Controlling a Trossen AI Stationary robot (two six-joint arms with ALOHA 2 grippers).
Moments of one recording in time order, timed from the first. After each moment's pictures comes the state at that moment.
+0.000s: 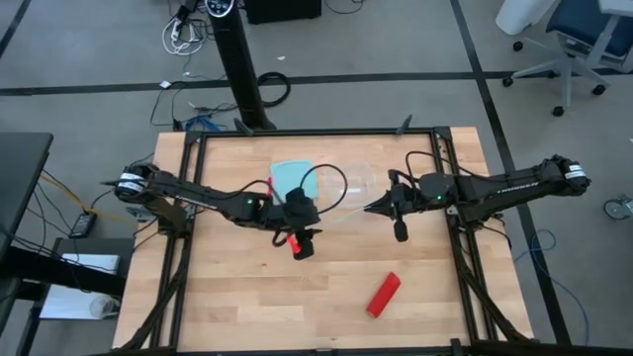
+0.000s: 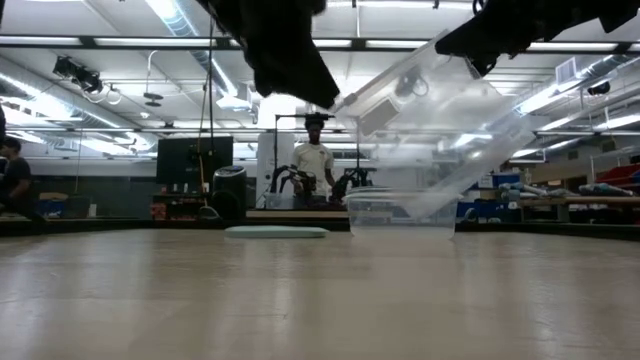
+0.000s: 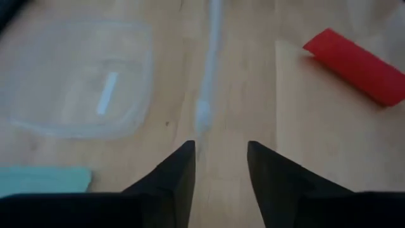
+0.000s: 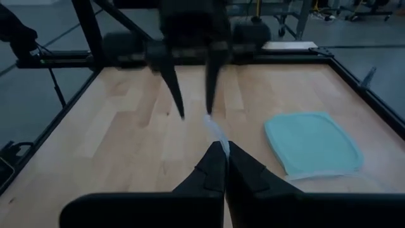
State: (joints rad) left arm -0.16 1.60 1.16 -0.29 -0.25 -0.21; right arm 0.10 0.87 0.58 -0.01 0.09 0.04
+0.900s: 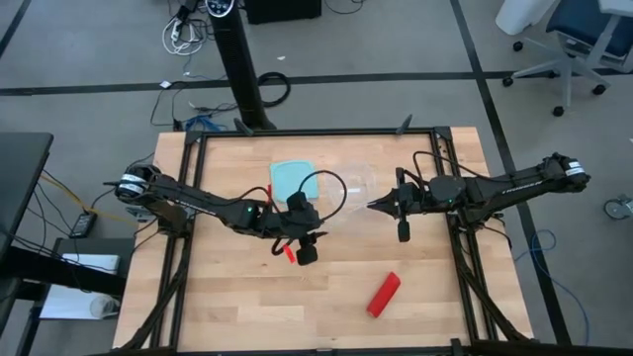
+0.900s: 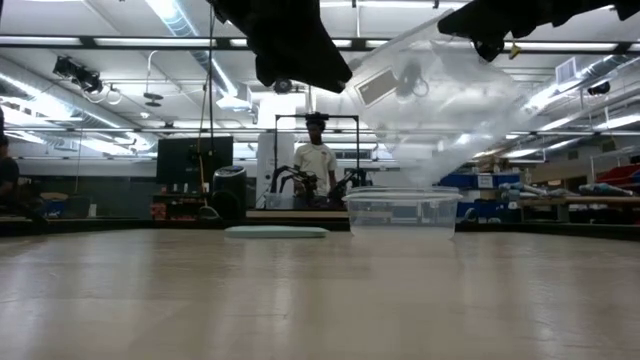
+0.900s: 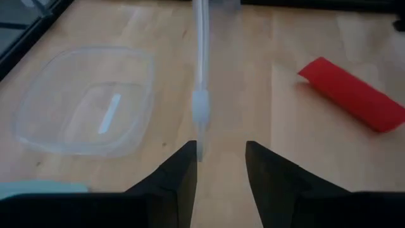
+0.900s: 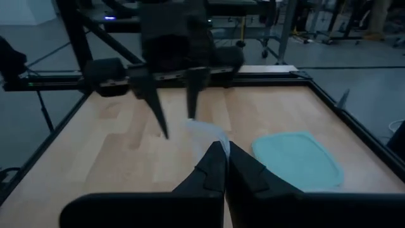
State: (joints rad) left arm -0.22 1.61 1.16 -0.20 -0.35 -0.24; right arm 0.18 0.83 0.58 0.03 0.23 0.04
